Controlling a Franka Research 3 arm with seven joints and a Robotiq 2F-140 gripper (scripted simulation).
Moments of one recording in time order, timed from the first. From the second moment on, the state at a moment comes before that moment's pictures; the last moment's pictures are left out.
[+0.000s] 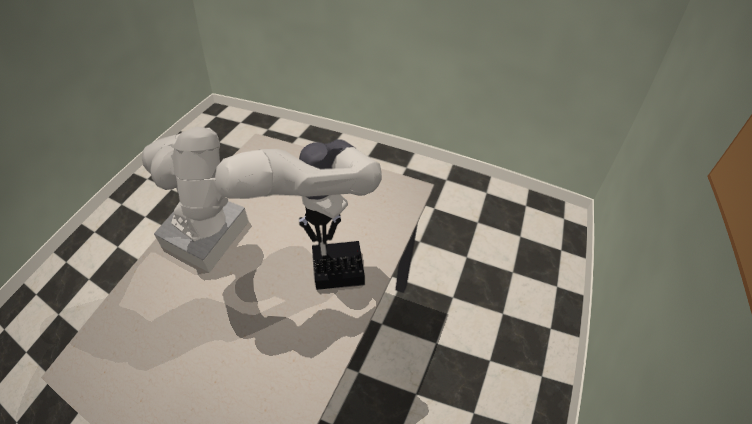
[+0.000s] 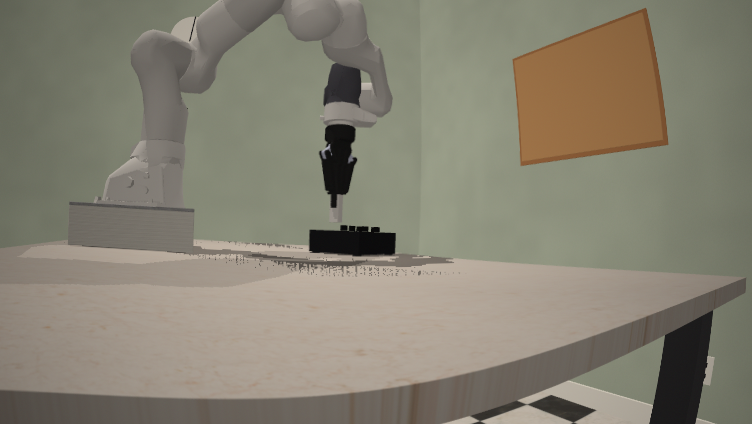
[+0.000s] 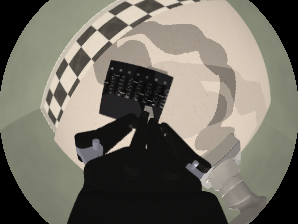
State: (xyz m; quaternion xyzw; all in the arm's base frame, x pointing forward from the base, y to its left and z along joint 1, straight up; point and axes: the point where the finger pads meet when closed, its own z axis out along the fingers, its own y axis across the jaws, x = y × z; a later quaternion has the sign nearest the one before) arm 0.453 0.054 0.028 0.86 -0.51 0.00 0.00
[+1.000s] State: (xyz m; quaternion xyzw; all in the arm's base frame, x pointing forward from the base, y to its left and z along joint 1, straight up) arm 0.453 0.053 0.017 0.86 -0.50 0.00 0.00
